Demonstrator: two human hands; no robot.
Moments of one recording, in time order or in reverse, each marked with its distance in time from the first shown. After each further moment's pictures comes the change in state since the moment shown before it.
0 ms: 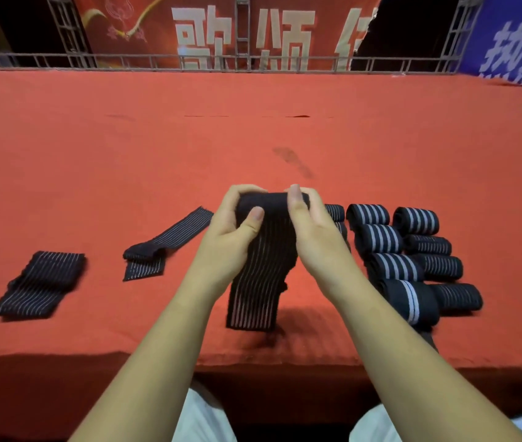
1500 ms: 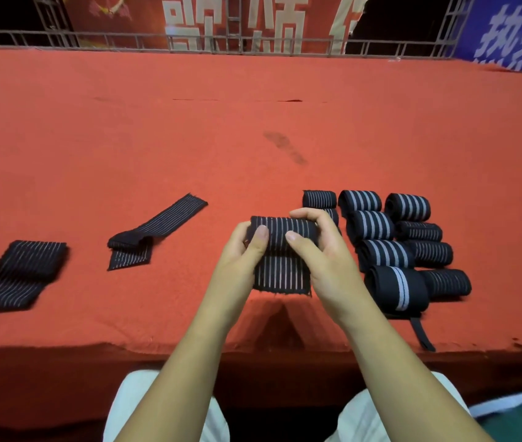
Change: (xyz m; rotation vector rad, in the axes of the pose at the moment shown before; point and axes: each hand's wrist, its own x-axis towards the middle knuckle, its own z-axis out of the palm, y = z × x) left_hand -0.035 -0.045 0.037 -0.294 0.036 -0.282; right_hand -0.030 0.049 -0.021 0.146 -0.016 0.032
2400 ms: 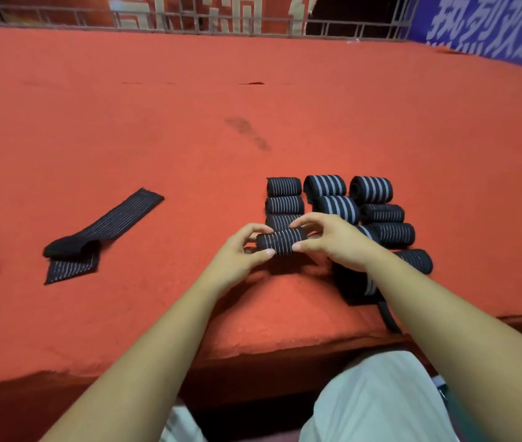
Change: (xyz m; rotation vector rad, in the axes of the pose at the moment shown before) left_hand 0.077 -0.086 0.009 0.287 -0.280 -0.159; right_hand 0.069 0.057 -0.115 -0.604 -0.211 0.255
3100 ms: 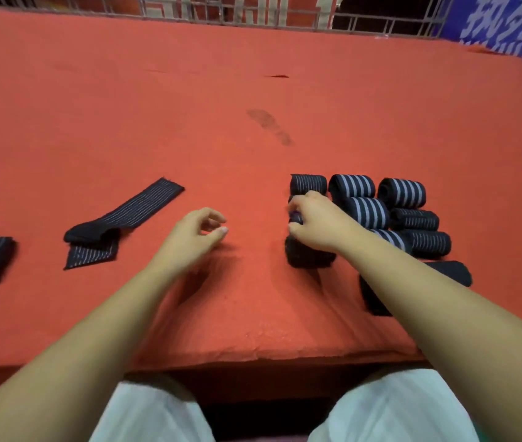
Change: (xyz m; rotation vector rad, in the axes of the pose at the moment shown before) left_hand -0.012 0.004 -0.099 0.590 0.305 0.032; right_hand 0.056 -0.042 0.037 -0.646 0.048 -0.126
